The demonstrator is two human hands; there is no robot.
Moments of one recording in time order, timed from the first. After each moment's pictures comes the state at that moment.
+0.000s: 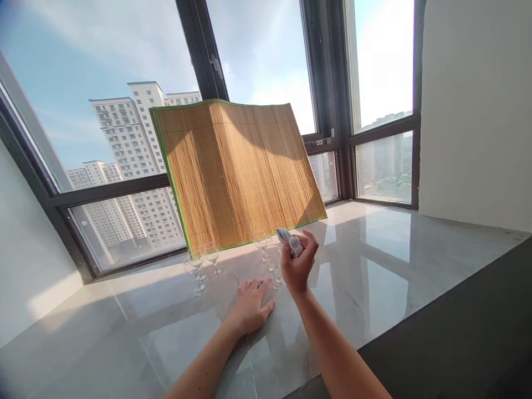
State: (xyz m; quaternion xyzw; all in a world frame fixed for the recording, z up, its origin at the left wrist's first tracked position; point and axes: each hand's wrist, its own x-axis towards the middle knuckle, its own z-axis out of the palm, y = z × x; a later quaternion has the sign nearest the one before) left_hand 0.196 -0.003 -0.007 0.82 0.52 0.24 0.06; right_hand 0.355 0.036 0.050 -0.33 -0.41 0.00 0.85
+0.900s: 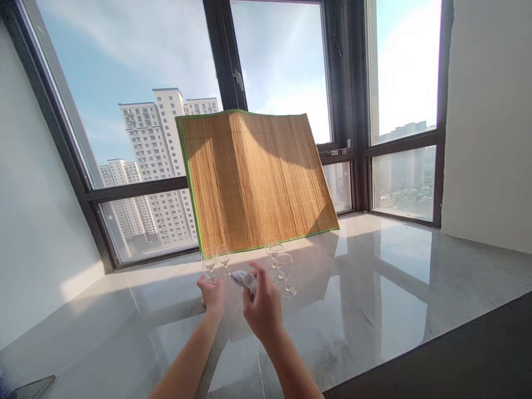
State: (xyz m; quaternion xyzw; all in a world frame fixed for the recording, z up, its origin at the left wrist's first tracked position) left_hand 0.089 0.050 -0.006 0.31 0.72 0.62 0.07; right_hand 0.271 -0.039 0.044 -0.39 -0.67 0.07 0.63
